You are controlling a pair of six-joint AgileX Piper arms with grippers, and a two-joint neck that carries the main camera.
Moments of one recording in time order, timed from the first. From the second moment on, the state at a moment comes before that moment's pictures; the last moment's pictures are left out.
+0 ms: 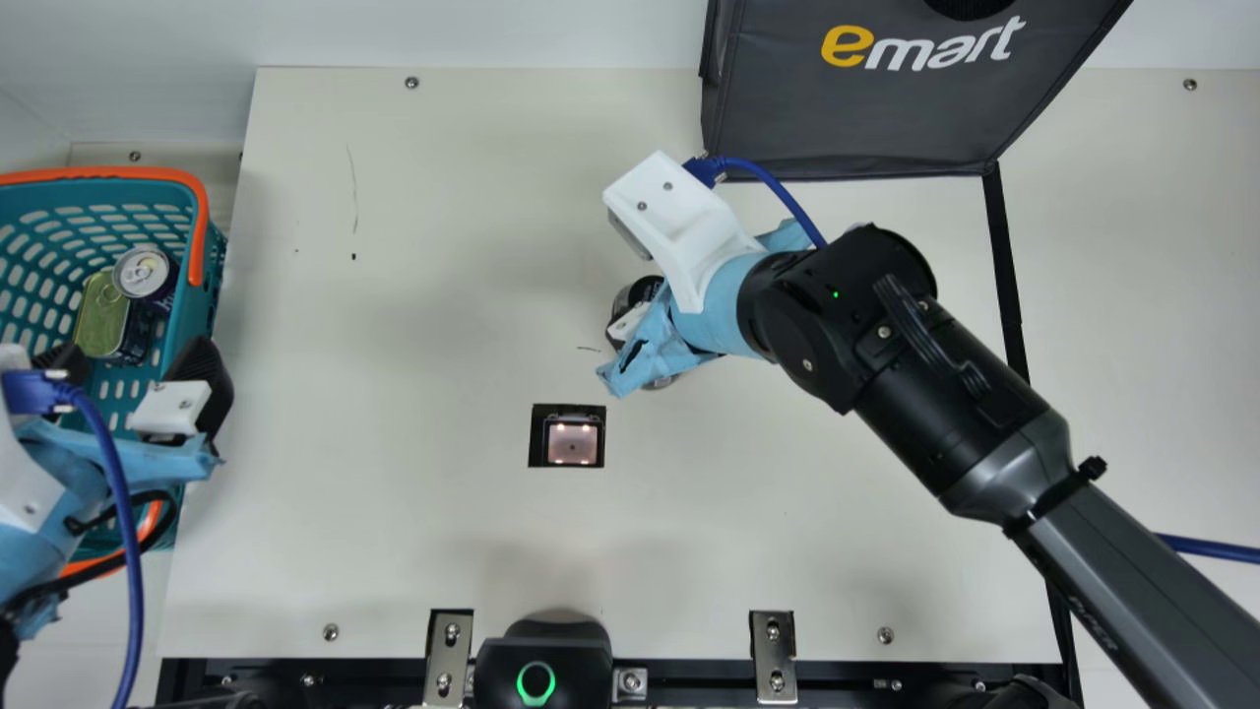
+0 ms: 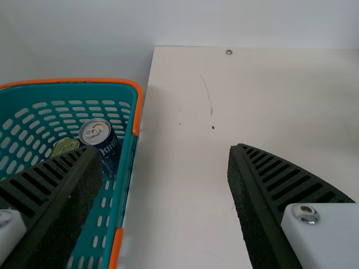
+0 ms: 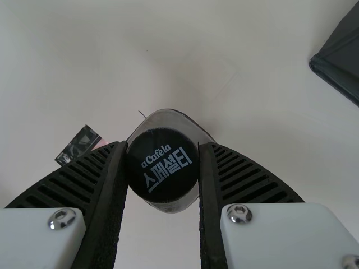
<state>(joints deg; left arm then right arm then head) 6.6 38.1 -34.2 -7.7 34.4 8.9 37.4 88.4 -76.3 3.0 50.8 -6.0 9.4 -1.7</state>
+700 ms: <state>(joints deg) 6.6 38.1 -34.2 -7.7 34.4 8.9 37.1 88.2 -79.6 1.8 52.1 -6.6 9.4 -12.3</state>
